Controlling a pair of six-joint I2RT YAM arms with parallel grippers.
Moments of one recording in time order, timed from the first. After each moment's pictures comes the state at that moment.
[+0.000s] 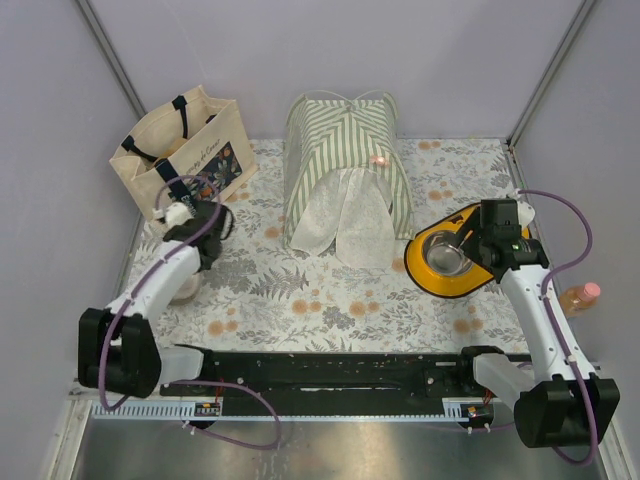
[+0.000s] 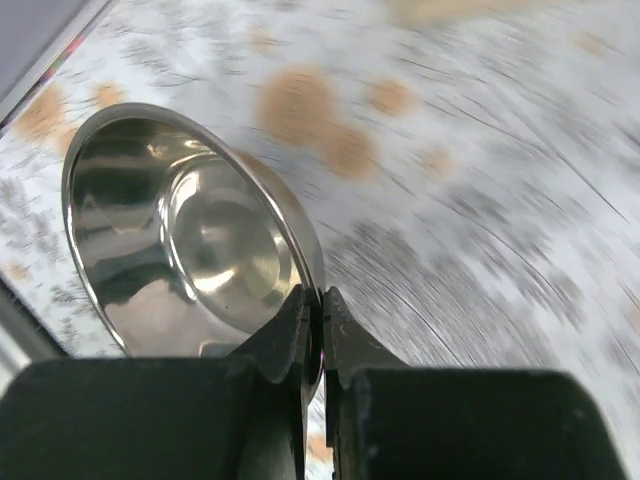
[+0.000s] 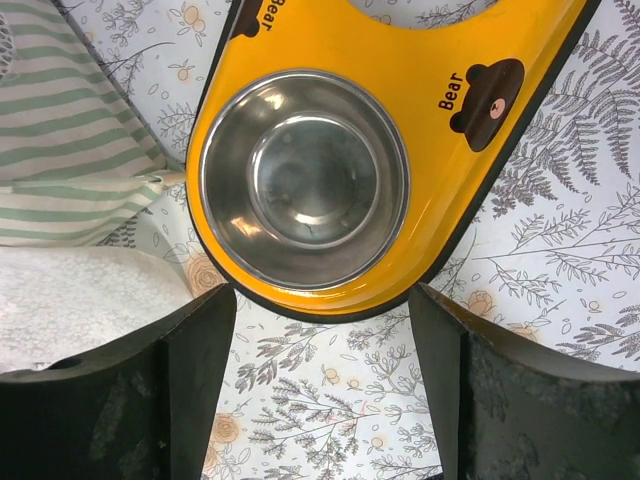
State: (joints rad) left arm -0.05 1.32 0.88 -0.78 -0.65 -0.84; right arm 0.04 1.03 0.91 -0.75 0.25 0.64
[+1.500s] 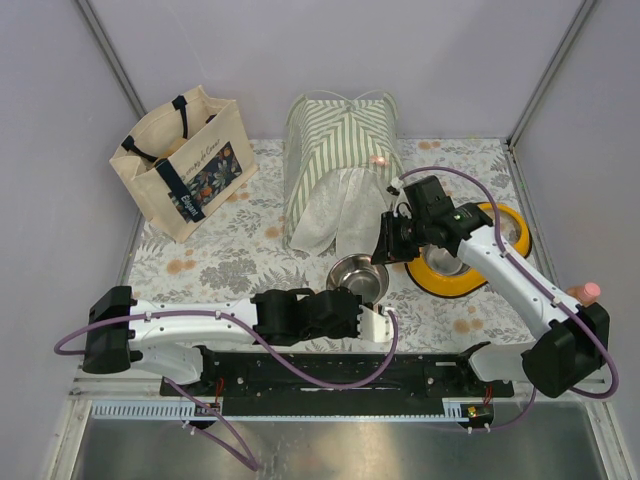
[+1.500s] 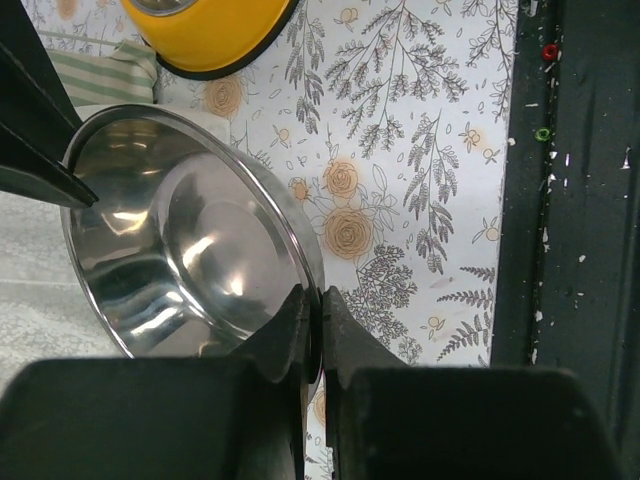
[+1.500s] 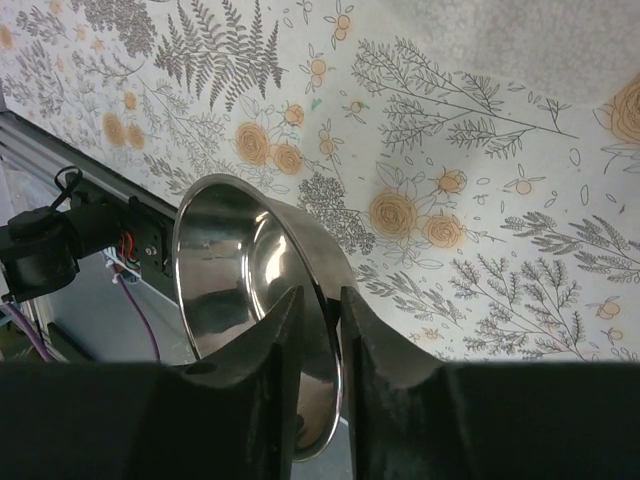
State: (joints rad) left arm -1.40 1.33 0.98 -0.35 -0.23 0.44; right arm 0.50 1.31 1.18 -0.82 -0.37 0.49
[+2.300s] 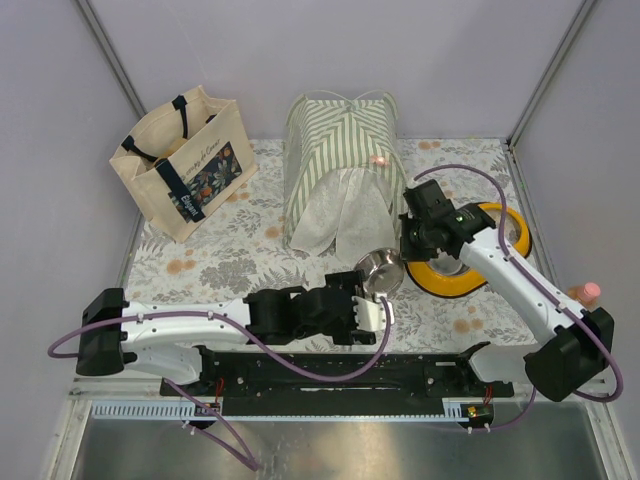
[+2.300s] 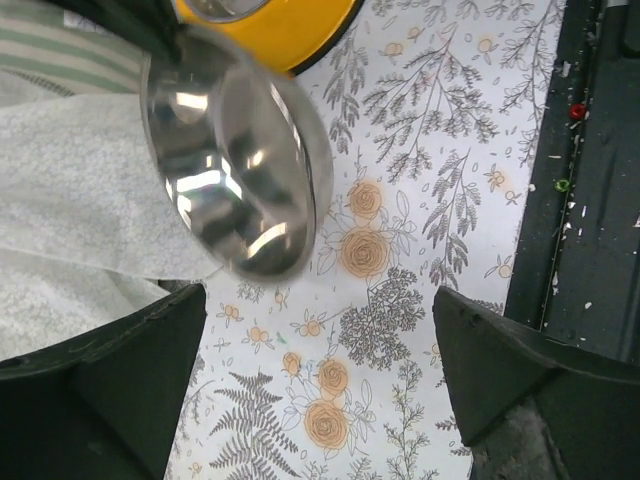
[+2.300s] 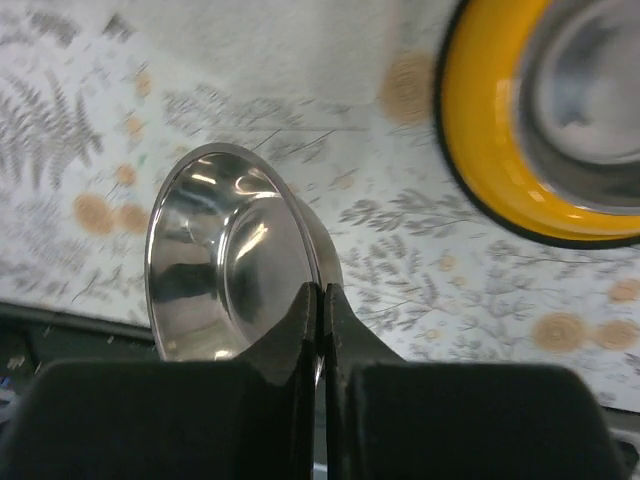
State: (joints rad) left arm -1.39 1.30 0.96 -0.28 -0.27 0.37; right arm 0.52 1.30 1.19 -0.93 -0.04 0.50
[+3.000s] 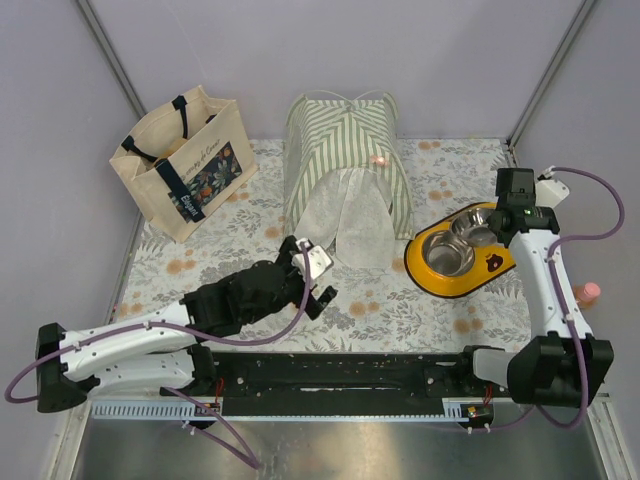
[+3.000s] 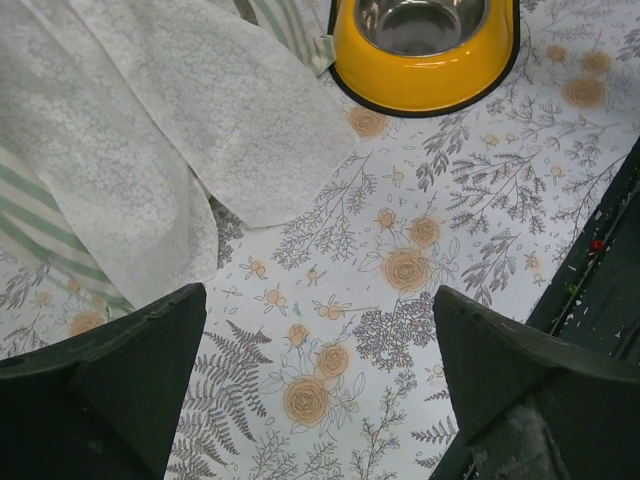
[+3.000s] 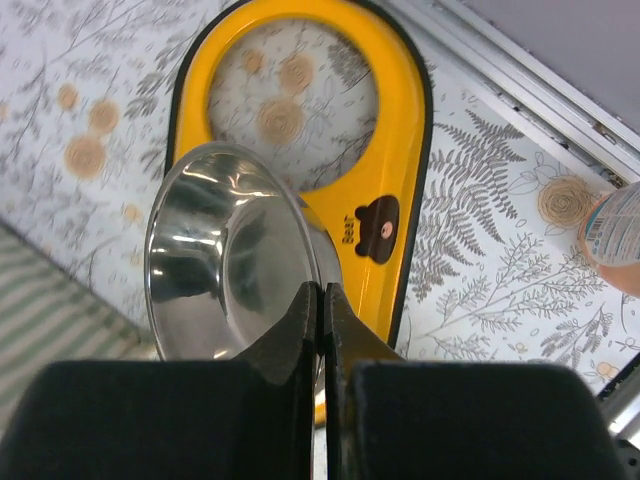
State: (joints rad) left arm -1.19 0.93 0.78 -0.21 -0.29 0.07; right arm -0.06 1.20 1.16 -0.82 0.49 0.70
